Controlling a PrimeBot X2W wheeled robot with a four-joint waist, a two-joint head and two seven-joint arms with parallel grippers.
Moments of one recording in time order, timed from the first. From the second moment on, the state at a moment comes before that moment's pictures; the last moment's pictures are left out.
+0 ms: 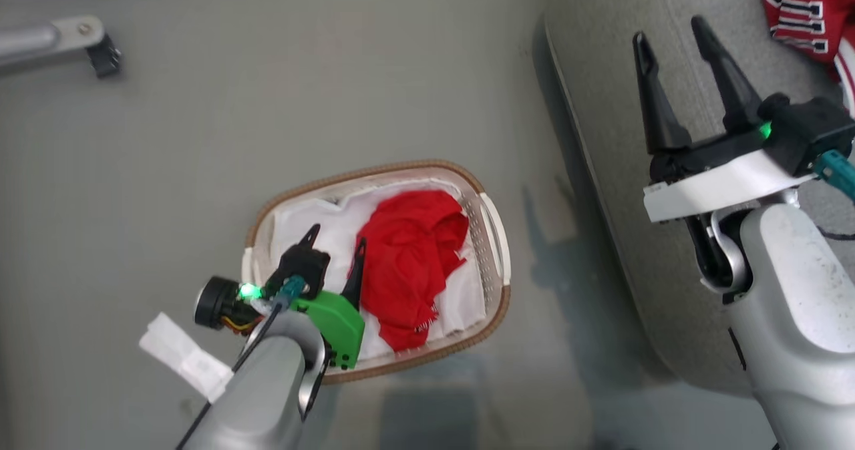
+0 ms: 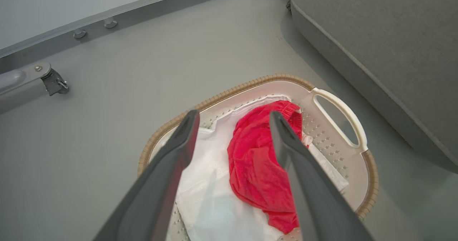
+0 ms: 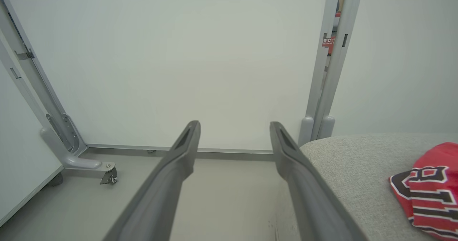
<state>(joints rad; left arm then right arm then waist) -0.52 0.05 -0.48 0.84 -0.21 -0.03 -0.26 -0.56 -0.20 0.18 0.17 0.33 0.13 -0.26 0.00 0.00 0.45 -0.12</state>
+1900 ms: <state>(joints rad) -0.59 0.07 -0.68 0.91 -0.42 0.03 -0.26 -0.52 -0.20 0.26 0.23 0.33 0.13 -0.26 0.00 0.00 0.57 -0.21</state>
